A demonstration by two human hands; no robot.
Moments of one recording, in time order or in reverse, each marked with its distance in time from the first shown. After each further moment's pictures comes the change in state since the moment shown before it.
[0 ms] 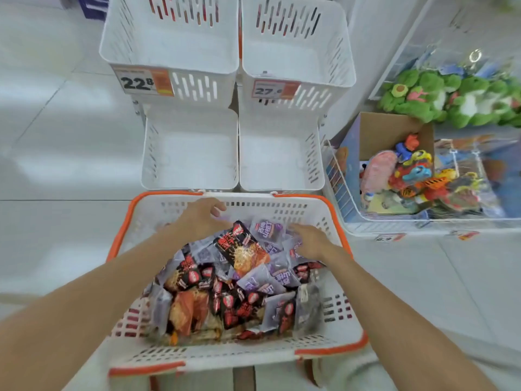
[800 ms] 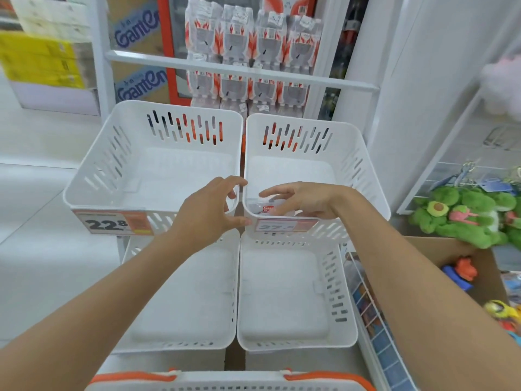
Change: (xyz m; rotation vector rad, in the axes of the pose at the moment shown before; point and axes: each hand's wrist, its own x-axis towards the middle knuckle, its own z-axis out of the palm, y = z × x) left_hand 0.189 0.141 -0.143 0.295 0.478 0.436; right_hand 0.144 -0.114 -0.335 0.528 -0.146 -0.289
